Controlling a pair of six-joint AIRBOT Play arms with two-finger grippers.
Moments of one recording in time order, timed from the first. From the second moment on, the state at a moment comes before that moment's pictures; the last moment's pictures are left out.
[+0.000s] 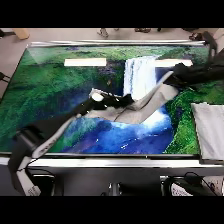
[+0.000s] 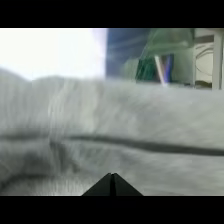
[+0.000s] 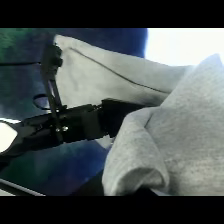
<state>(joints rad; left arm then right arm) -0.60 -1.92 1.57 0.28 -0.59 -1.28 -0.09 -1.29 1.61 -0.90 1.45 1.60</state>
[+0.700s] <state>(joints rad) -0.09 -1.25 1.57 0.98 -0.89 -1.46 0.37 -1.87 1.61 -0.36 0.95 1.48</state>
